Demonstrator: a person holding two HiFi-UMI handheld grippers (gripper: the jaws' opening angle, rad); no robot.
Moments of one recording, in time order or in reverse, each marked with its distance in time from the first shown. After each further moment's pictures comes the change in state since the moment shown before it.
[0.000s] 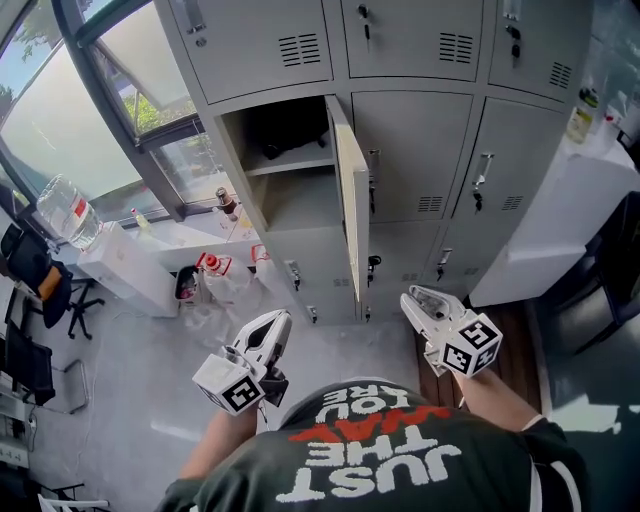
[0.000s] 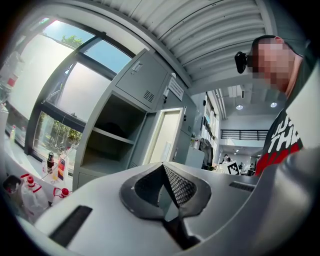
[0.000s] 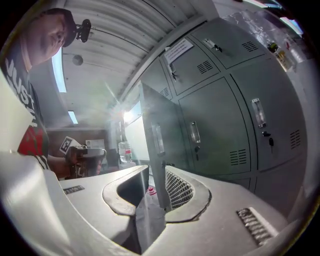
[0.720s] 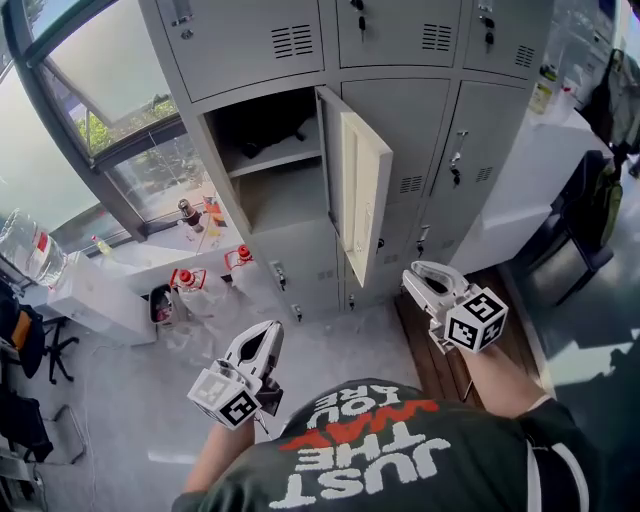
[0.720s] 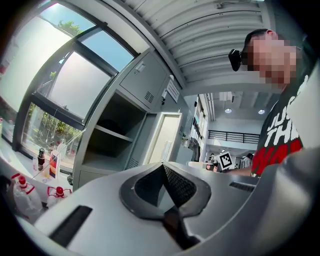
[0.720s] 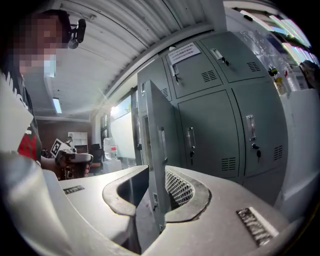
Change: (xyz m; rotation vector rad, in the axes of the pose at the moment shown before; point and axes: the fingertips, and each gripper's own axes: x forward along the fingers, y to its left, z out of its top) left arm -0.056 0.052 0.001 -0.001 0.043 -0.129; right arm 0.014 0.036 0.026 -0.044 0.020 -0.201
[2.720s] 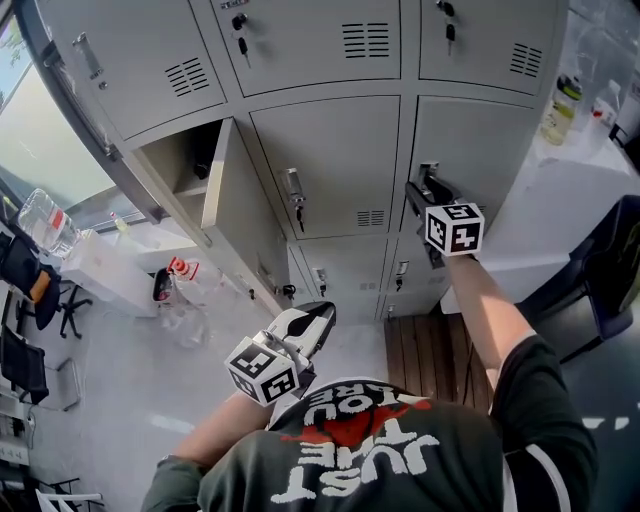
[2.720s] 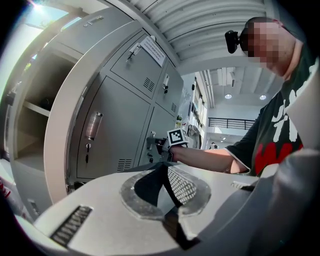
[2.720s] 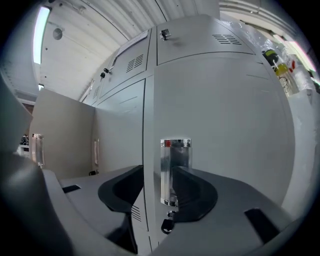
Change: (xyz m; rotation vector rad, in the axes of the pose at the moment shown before) left arm 0.311 -0.146 -0.056 0.081 0.109 -0.001; right arm 0.085 -0.374 0.094 -0.100 -0.022 -0.165
